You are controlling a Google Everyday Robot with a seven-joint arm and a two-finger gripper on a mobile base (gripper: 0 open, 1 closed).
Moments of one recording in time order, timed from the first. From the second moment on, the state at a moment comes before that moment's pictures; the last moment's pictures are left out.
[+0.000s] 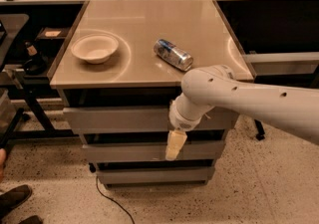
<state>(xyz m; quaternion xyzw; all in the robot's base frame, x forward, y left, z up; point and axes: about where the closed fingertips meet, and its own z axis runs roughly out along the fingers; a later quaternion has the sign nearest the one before) 0.542 -0.040 0.641 -0.67 0.72 0.07 0.17</state>
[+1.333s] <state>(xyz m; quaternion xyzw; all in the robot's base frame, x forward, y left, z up) 0.471 -0.097 0.690 -0.67 0.73 0.10 0.09</state>
